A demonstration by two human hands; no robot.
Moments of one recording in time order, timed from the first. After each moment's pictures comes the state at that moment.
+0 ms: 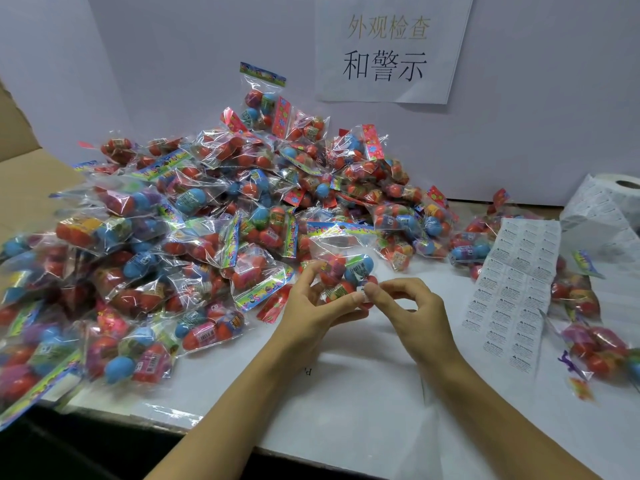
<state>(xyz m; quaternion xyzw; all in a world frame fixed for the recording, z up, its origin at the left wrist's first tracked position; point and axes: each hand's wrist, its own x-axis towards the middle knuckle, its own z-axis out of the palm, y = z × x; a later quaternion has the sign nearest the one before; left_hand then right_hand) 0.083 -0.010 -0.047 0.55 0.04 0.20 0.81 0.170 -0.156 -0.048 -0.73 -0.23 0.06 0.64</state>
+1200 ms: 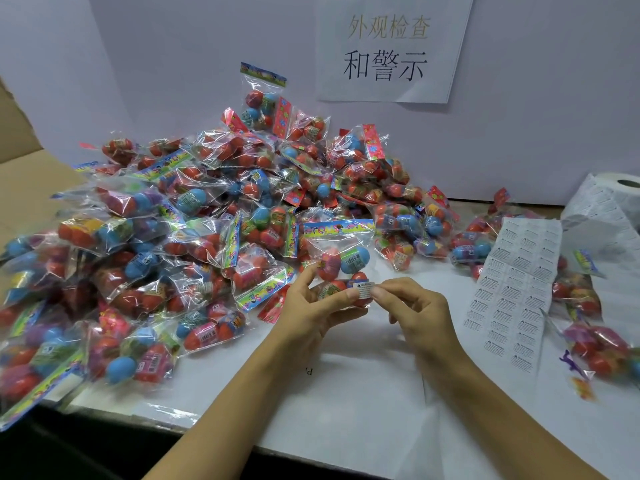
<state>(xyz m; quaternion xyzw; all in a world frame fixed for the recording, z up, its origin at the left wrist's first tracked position) 0.083 -0.008 -0.045 0.51 0.07 0.18 0.84 0.168 -0.158 -0.041 -0.66 -0.28 0.10 0.69</state>
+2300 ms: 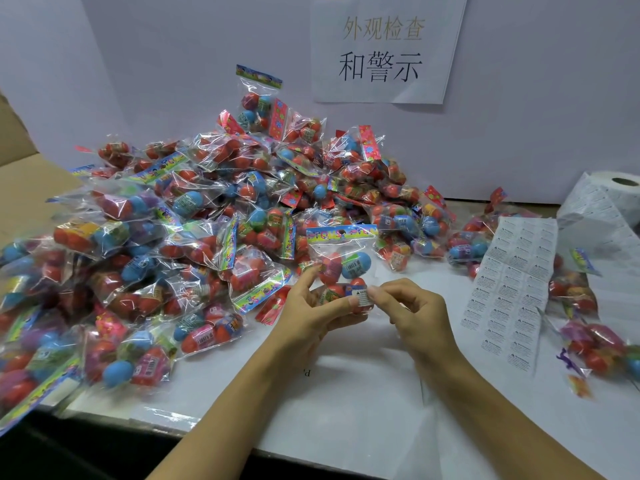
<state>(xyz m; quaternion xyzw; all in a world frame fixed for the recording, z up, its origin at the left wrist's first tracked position) 0.084 -0.009 -0.048 0.52 0.05 0.16 0.84 0.170 -0.157 -0.045 -0.67 -0.27 0.08 0.68</state>
